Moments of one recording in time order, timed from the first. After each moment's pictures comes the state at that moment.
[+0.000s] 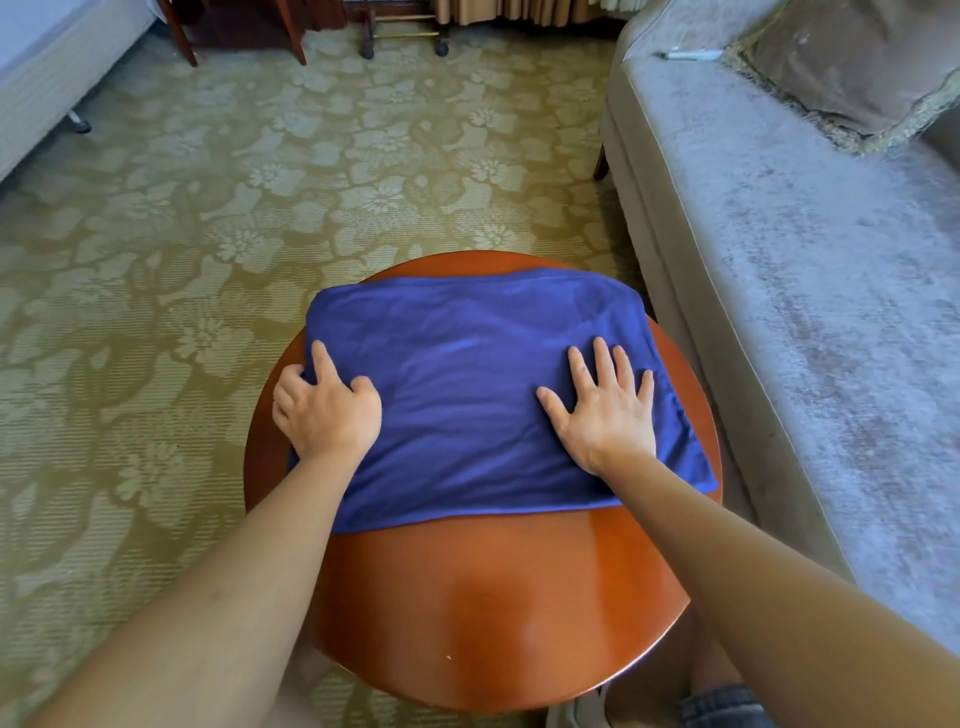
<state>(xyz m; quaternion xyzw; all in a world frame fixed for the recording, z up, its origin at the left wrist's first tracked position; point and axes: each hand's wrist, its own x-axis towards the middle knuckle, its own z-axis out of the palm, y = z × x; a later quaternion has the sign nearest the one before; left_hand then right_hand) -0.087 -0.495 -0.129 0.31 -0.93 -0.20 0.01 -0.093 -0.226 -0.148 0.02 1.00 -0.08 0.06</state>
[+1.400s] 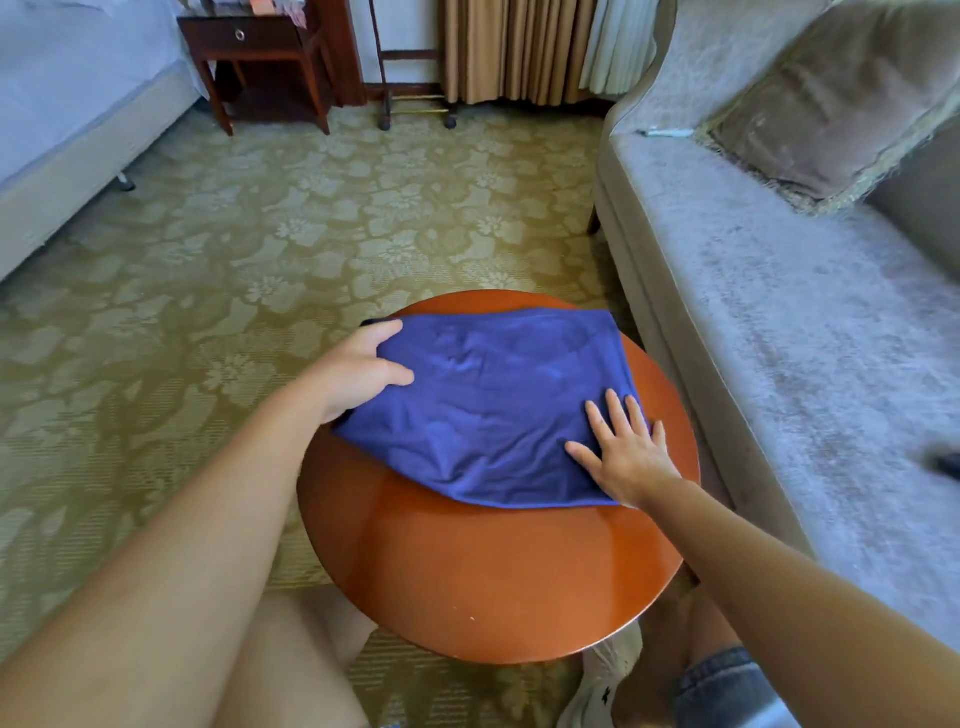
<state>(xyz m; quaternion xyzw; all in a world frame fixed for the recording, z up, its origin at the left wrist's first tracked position) -0.077 -0.524 -0.015 0.09 -0.85 -0.50 -0.15 -0.046 -0.196 -0.134 -0.04 0.99 -0.04 0.16</state>
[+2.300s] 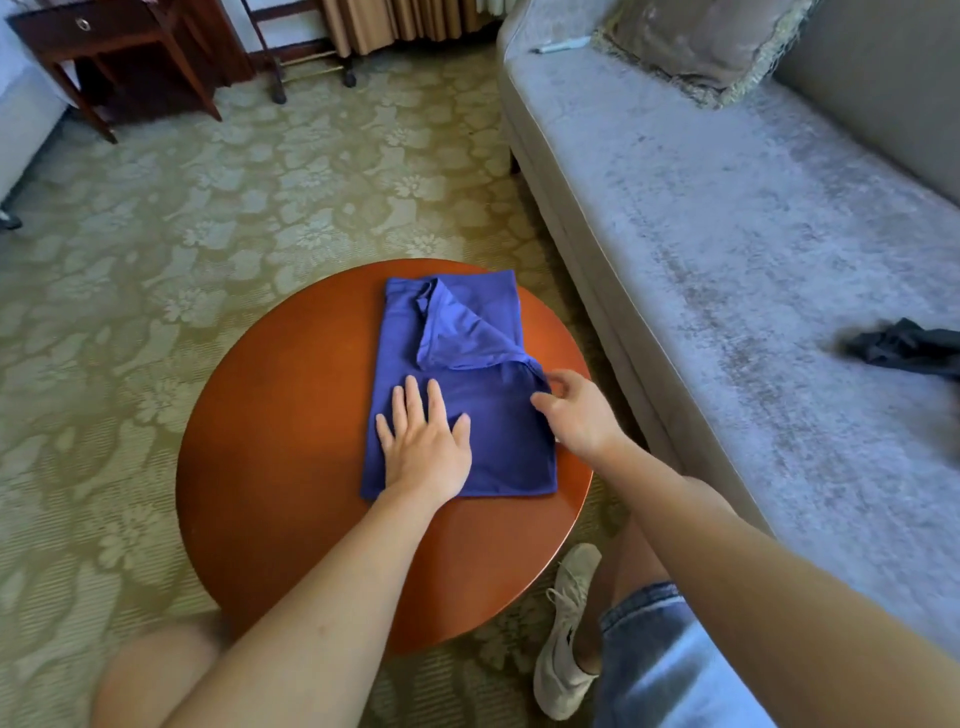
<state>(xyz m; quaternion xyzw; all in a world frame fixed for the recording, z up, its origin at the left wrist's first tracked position) -0.029 -0.321 -0.133 0.02 -0.99 -0.09 -0.13 -0.029 -0.143 -0.118 0.18 0.82 -0.53 0.07</state>
